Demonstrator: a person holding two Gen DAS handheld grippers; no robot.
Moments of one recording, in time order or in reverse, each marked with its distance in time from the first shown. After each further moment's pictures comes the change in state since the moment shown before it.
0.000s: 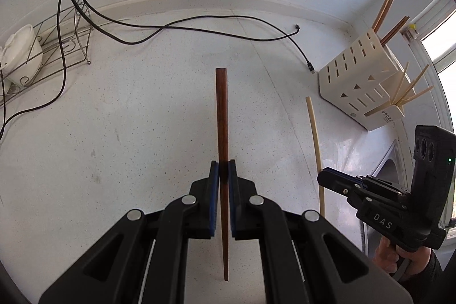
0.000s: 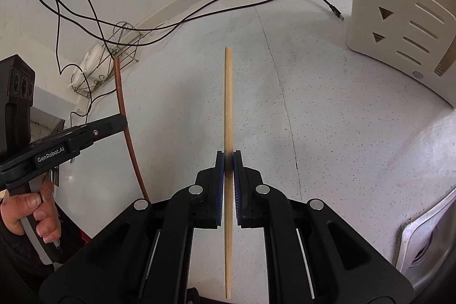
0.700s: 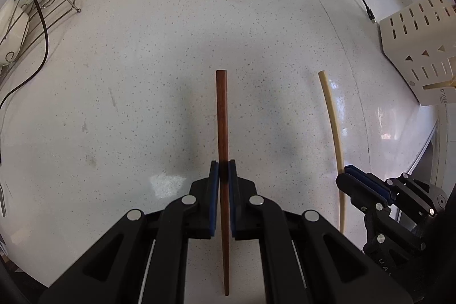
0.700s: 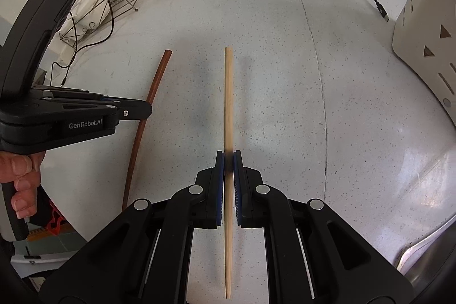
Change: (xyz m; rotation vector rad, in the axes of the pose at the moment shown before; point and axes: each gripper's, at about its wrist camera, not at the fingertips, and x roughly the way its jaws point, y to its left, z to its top) left arm 0.087 0.018 0.004 -0.027 0.319 0.153; right arm 0.053 0.036 -0.008 -0.188 0.132 -0.084
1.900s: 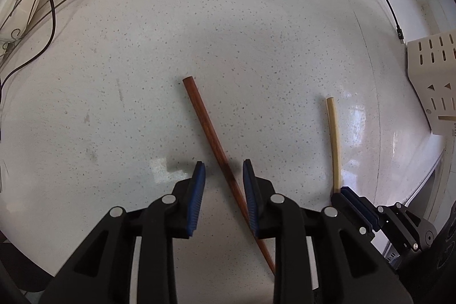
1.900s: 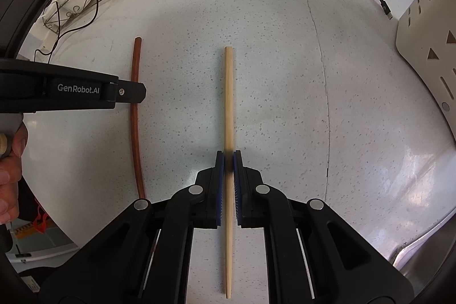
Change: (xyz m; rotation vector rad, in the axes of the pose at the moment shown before) left arm 0.019 0.002 0.029 -0.126 0.077 0.059; right arm 0.026 0.005 0.003 -0.020 0.075 -0.088
